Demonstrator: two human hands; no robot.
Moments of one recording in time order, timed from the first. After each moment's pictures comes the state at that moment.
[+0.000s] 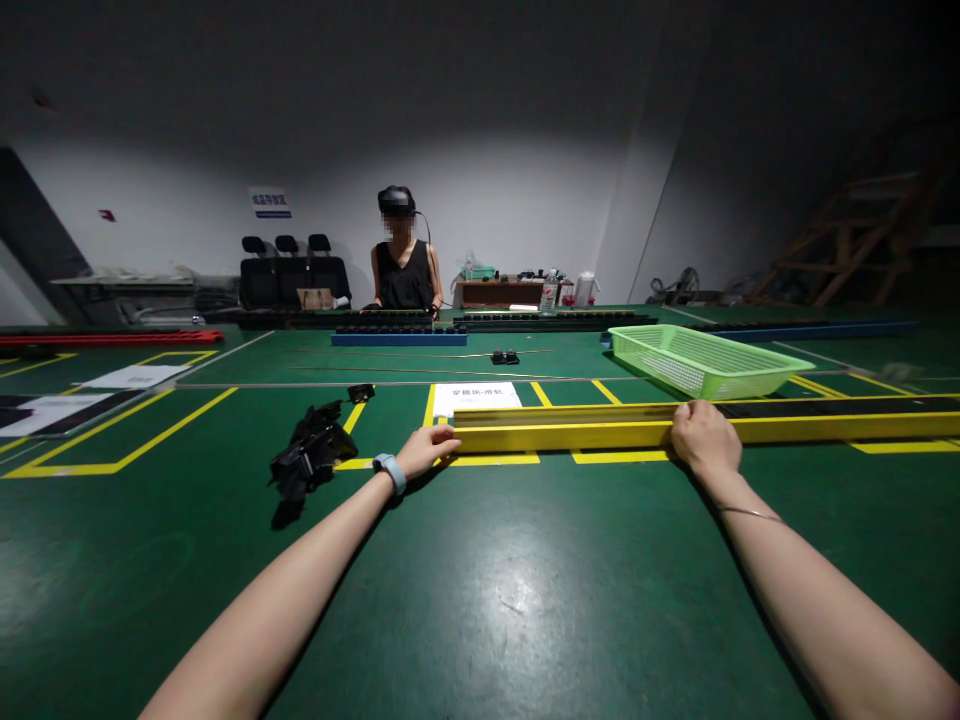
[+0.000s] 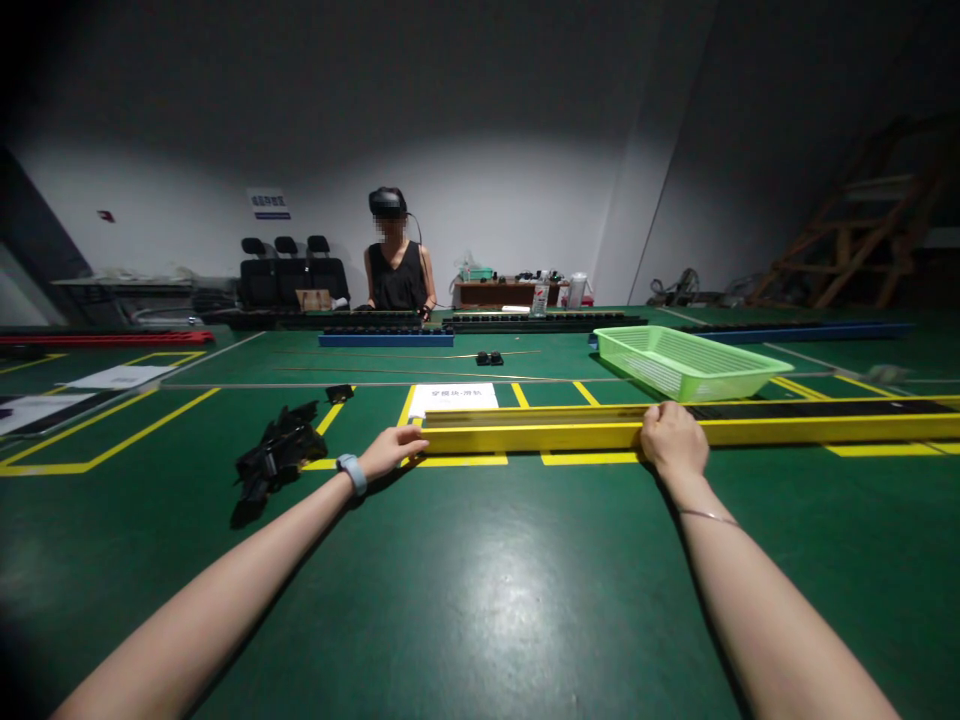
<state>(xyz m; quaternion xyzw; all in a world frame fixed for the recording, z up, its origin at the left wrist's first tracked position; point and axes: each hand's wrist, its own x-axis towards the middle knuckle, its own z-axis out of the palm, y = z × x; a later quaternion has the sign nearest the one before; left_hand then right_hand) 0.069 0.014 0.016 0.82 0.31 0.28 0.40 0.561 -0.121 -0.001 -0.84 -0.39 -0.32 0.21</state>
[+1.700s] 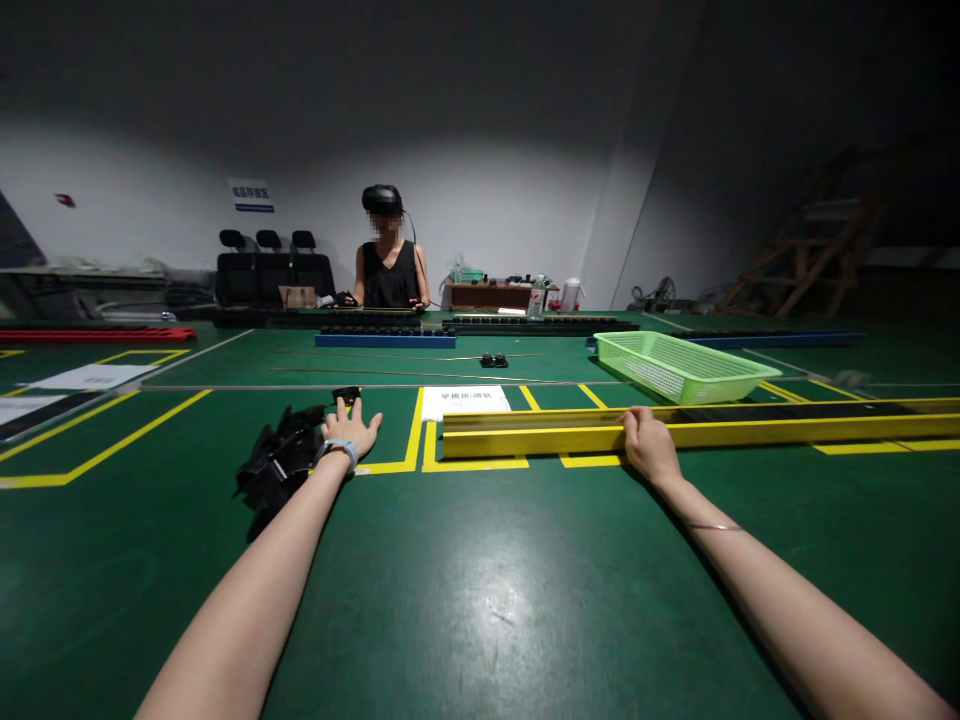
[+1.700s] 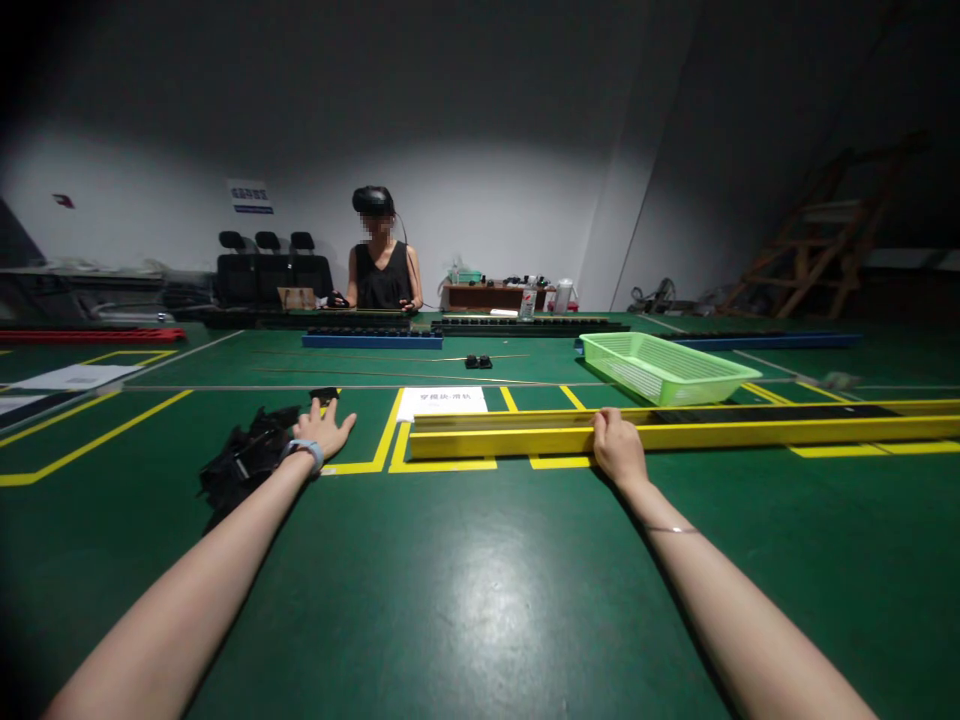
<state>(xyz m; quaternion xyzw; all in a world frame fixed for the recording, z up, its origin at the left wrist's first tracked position) -0.005 0.107 -0.010 0.69 0.70 0.19 -0.01 0.517 -0.108 -0.013 -0.73 -0.54 -0.24 0.35</state>
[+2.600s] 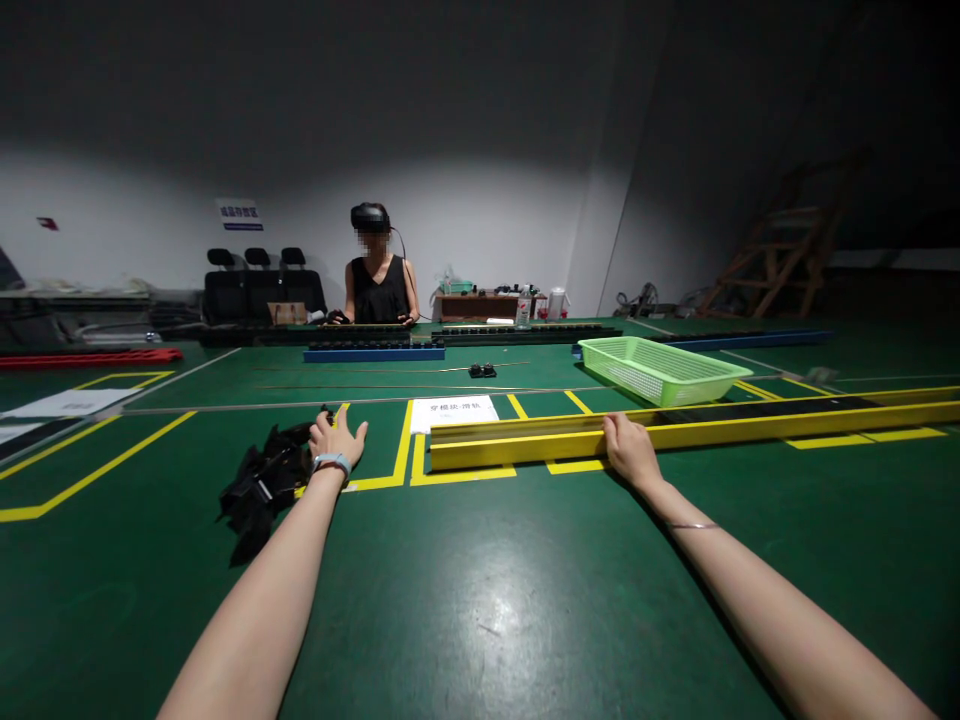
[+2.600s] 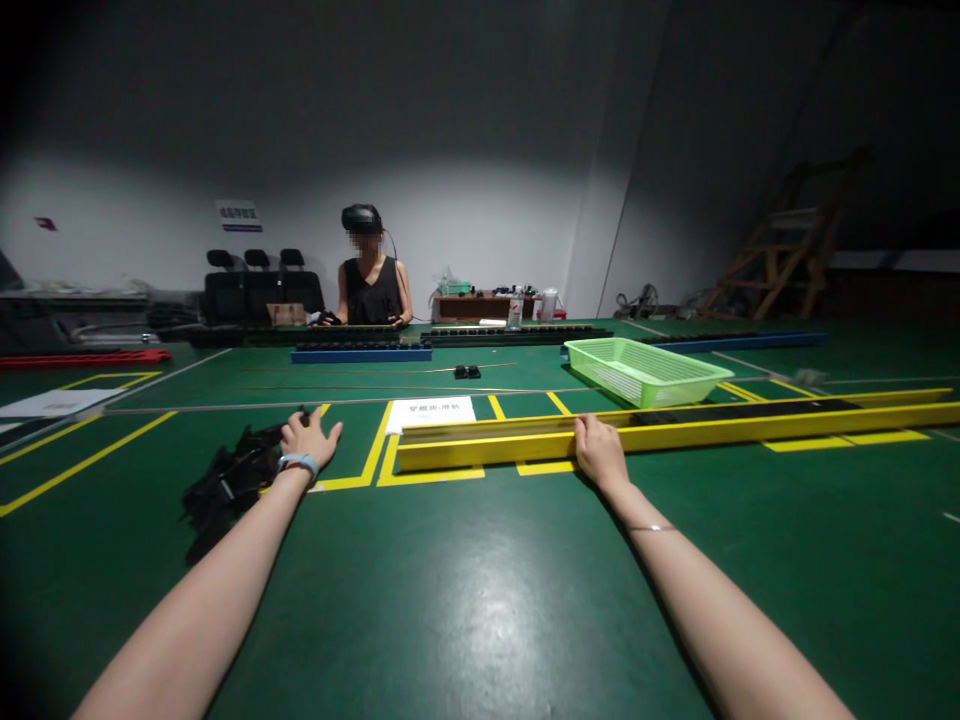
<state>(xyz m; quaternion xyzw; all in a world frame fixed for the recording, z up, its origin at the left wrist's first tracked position) 0.004 0.102 -0.004 0.65 0.71 0.27 -0.07 0.508 -0.111 -0.006 -0.73 -0.56 -0.26 0.30</state>
